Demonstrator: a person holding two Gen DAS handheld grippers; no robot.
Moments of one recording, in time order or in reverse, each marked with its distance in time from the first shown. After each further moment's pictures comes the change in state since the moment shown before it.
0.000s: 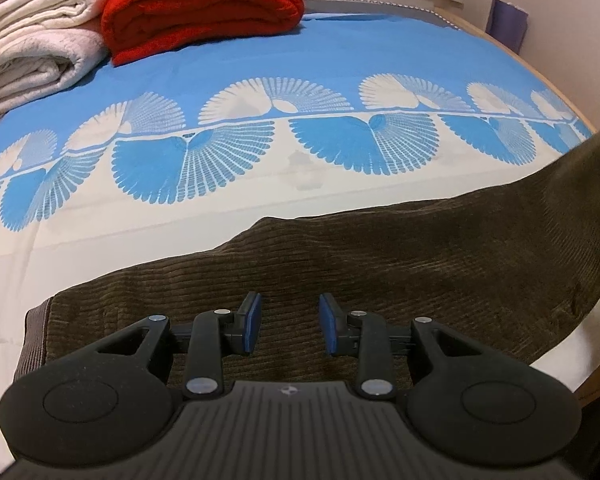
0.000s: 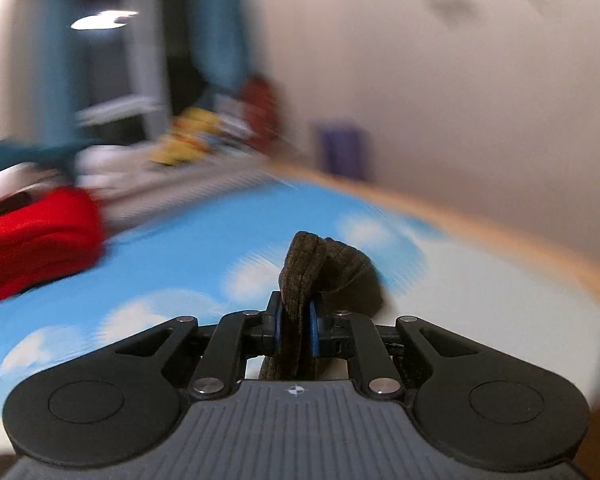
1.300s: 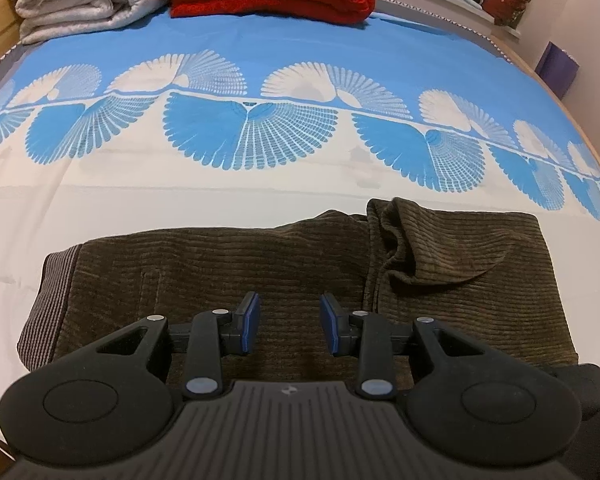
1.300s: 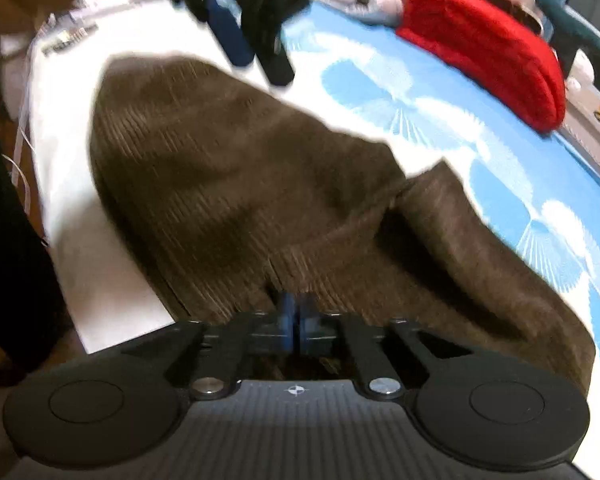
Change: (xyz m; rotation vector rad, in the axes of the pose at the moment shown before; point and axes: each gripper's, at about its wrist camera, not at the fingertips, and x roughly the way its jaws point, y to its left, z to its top) left arm 0.001 0.062 -0.001 -0.210 0.054 0.000; right arm -0.037 0.259 -0.152 -0.803 0.486 0.870
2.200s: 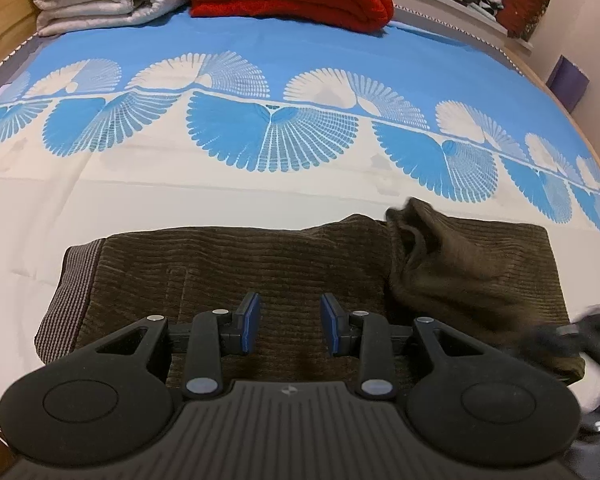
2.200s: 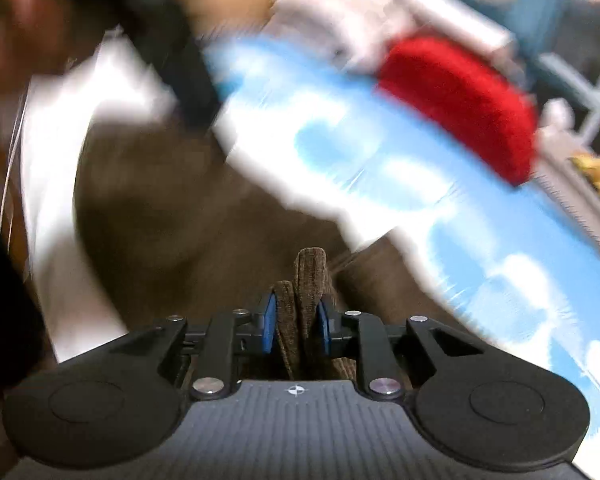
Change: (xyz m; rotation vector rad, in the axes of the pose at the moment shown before) left arm -0.008 0.021 -0.003 -0.050 -0.011 0.018; right arm -0.041 -0.017 0.018 0.011 -0.166 -0.114
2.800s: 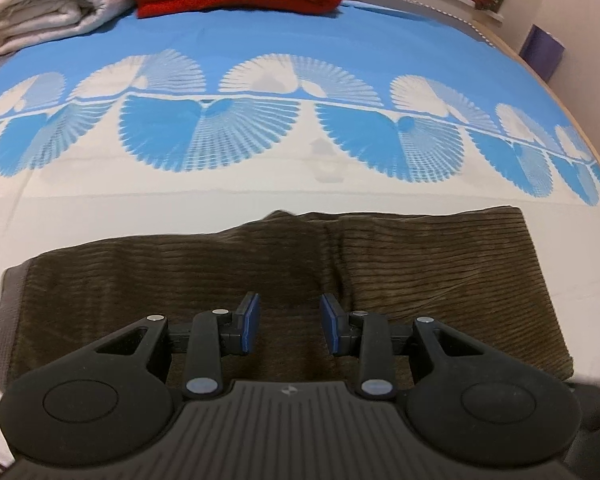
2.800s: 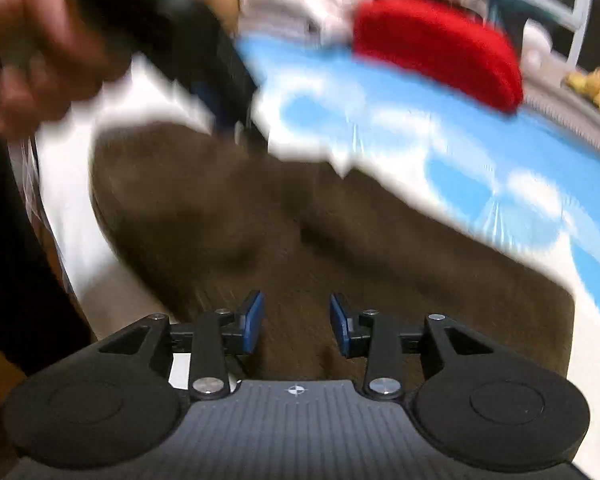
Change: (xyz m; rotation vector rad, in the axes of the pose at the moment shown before) left arm 0.035 -0.071 0.007 0.093 0.032 -0.048; right arm -0.002 -0.014 -0.066 0.153 0.159 0.096
